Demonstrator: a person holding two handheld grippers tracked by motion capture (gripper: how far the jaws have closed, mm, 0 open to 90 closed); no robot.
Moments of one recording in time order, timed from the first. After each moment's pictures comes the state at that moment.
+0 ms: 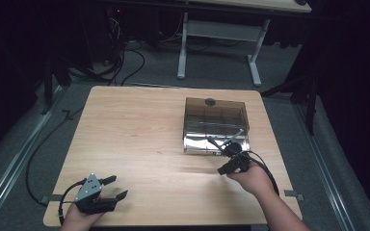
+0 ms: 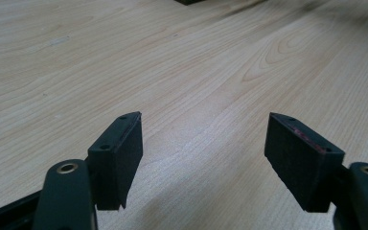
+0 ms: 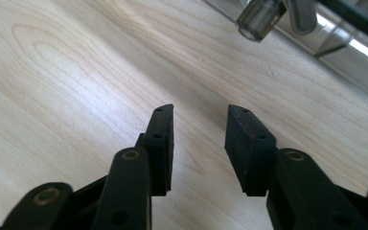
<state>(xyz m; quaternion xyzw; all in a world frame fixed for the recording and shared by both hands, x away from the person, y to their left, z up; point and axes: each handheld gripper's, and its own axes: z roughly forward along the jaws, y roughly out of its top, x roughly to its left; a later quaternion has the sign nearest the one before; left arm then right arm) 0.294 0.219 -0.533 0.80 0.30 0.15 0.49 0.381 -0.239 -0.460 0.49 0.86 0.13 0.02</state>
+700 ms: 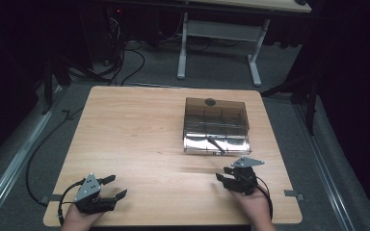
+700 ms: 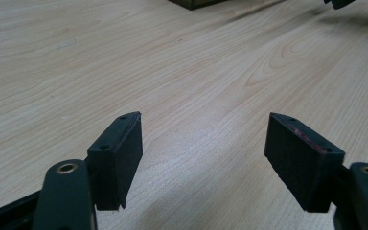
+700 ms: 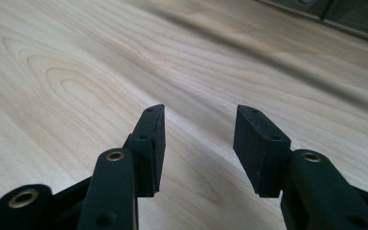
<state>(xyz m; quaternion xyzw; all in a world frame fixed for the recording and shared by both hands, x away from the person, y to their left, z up) 0.294 0.220 -0.533 0.79 0.31 0.16 0.50 0.320 -0.264 -0.507 0.46 0.80 0.36 0.15</state>
